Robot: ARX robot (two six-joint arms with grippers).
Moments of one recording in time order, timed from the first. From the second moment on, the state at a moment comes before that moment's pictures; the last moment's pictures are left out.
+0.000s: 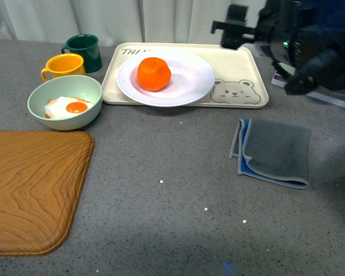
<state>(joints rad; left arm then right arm) 0.00 0.00 0.02 0.00 0.00 0.00 0.28 2.23 1.20 0.76 0.21 0.22</state>
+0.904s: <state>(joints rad) 0.00 0.00 0.02 0.00 0.00 0.00 0.08 1.37 0.18 1.14 0.08 0.00</state>
